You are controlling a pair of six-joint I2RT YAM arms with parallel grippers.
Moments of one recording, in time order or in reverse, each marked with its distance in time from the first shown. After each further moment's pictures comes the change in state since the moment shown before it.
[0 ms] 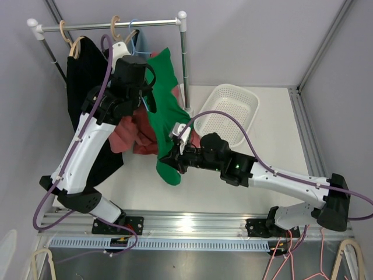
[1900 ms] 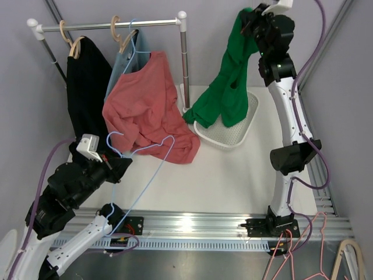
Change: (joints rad) left arm -0.044 -1.133 -1.052 0.159 0.579 0.132; right arm -0.887 0.718 1.409 -0.209 0.163 0.258
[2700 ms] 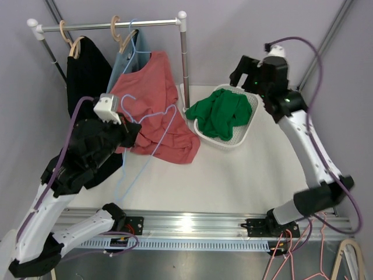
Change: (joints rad) left arm 0.000 0.422 0.275 0.137 -0.090 0.154; right arm 0.091 -0.485 -0.786 -0.388 0.148 0.082
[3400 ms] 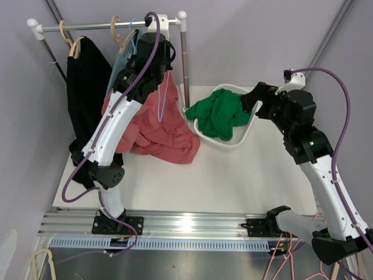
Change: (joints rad) left arm 0.061 1.031 1.079 0.004 -0.344 0.262; right arm 0.011 -0.479 -0.356 0.047 -0.057 -0.017
